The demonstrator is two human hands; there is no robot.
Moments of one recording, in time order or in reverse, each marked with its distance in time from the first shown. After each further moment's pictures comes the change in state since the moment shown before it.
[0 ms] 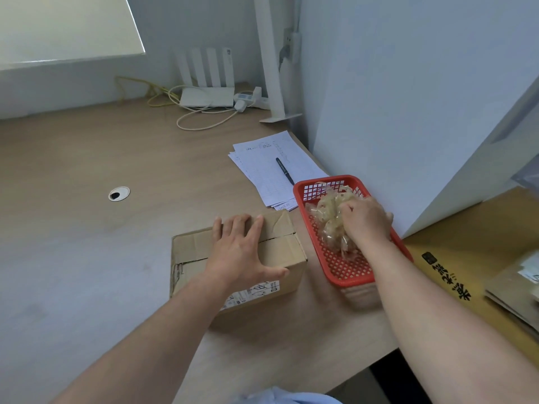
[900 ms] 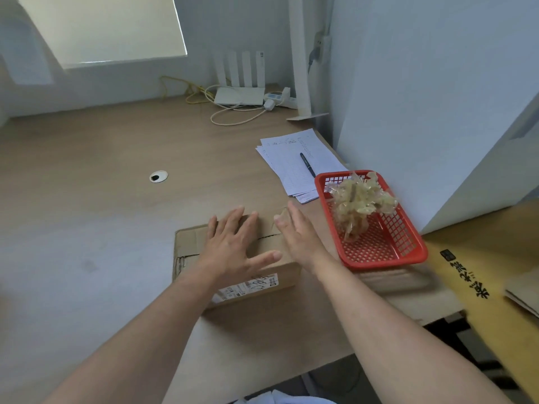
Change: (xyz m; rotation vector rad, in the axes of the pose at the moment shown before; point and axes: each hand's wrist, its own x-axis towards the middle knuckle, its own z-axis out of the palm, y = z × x) left_hand -0.071 -0.025 -0.016 -0.098 -0.025 -0.132; right_hand -0.121 -0.087 0.019 0.785 -0.523 -0.316
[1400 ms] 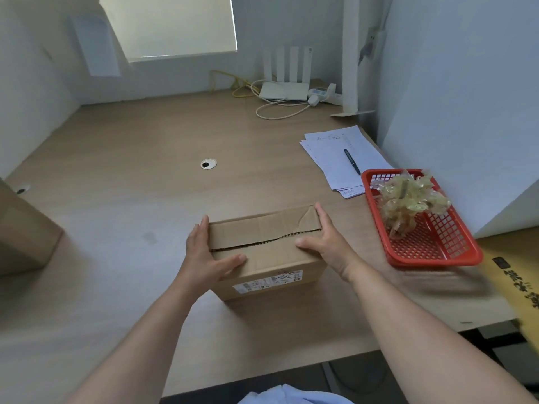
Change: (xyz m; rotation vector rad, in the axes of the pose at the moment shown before) left_hand -0.095 -0.091 -0.022 -0.773 0.116 -0.512; right_hand -0.024 -0.016 0.038 0.192 -0.172 0.099
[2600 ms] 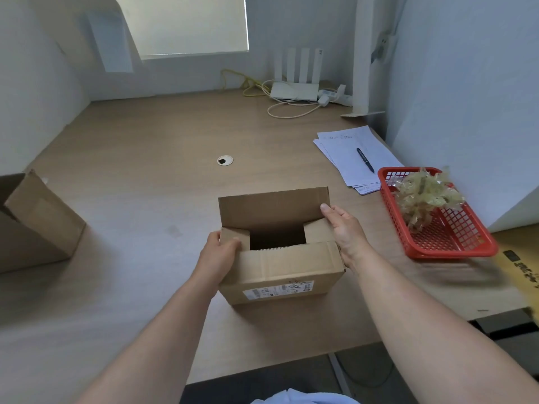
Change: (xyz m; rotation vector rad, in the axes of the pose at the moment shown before) left_hand -0.003 -0.012 -0.031 -0.243 0.046 -0.283; right_hand 0.005 -0.020 0.048 0.524 0.253 0.044
